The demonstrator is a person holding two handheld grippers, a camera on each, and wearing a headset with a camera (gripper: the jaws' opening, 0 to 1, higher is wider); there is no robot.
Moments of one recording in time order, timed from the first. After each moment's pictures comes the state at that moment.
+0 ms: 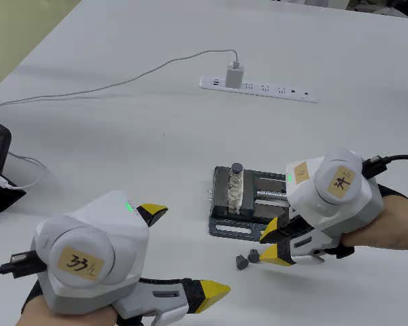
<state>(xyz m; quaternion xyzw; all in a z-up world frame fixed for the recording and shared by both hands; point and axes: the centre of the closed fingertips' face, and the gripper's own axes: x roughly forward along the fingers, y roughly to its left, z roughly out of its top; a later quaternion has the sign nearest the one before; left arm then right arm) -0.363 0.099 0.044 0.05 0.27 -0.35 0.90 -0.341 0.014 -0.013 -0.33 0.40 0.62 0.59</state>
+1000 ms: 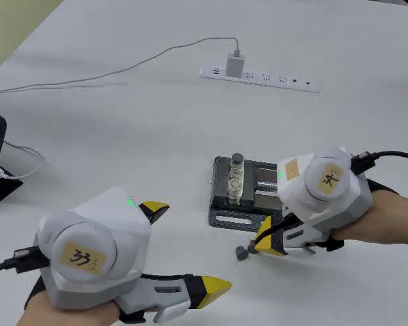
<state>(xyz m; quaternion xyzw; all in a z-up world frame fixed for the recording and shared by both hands) -0.365 0.096 0.035 0.04 0.27 -0.36 0.89 -0.344 0.023 -0.021 -0.34 0.40 0.62 0.59</state>
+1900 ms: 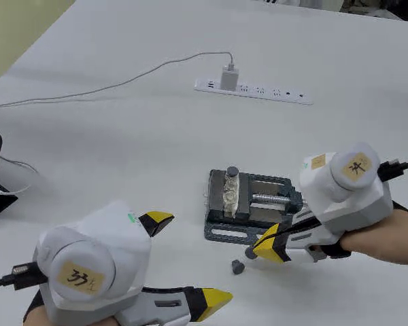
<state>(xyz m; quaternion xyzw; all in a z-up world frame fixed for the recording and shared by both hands) -0.361 0.083 0.049 0.05 0.24 -0.38 0.89 -0.336 0.025 0.018 -0.13 0.44 0.57 0.69</state>
